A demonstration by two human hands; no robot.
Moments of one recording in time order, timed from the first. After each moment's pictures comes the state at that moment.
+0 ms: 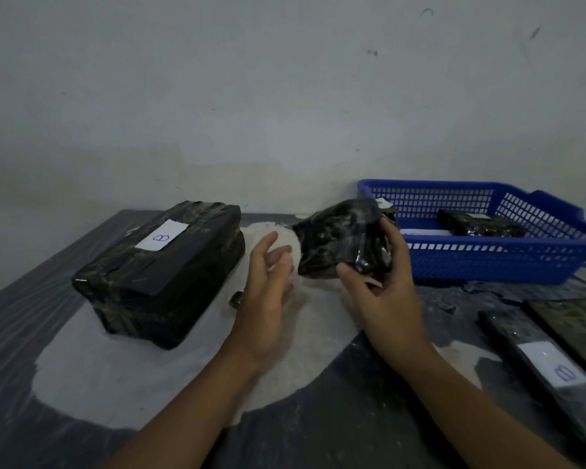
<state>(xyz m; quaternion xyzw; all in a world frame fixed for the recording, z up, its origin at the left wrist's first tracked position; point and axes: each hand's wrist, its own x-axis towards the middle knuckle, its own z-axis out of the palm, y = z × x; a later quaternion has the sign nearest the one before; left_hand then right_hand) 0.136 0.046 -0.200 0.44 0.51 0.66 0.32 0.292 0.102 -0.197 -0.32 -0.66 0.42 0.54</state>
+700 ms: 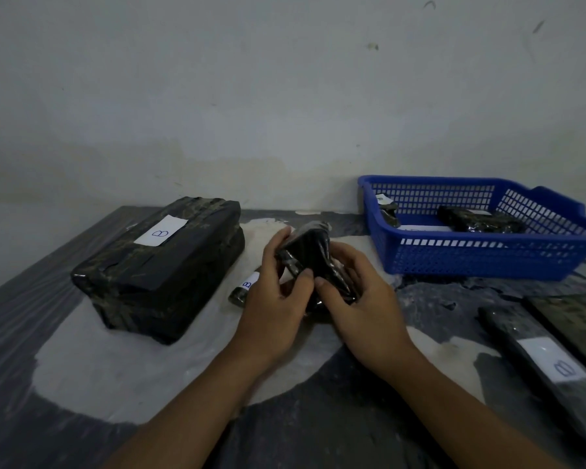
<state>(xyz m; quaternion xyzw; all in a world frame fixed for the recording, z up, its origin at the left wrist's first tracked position) 0.144 0.040 -0.199 0.51 0.55 0.61 0.25 0.281 0.091 -0.203 -0.32 -0.72 0.39 0.47</state>
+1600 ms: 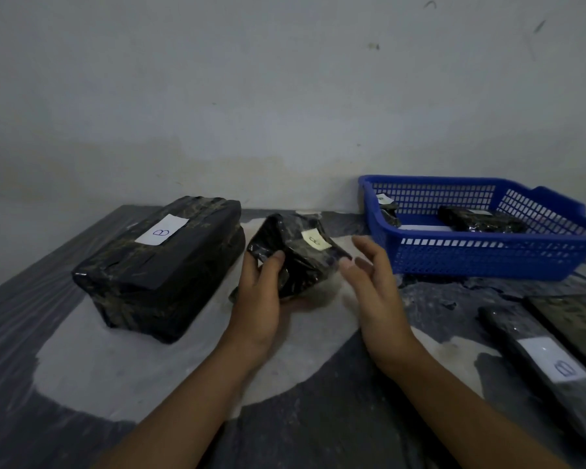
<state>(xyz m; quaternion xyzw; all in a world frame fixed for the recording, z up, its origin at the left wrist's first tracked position) 0.135 0.051 -0.198 0.34 0.48 0.73 0.35 0.282 0.097 -0.203 -0.33 -0.64 0.49 0.49</state>
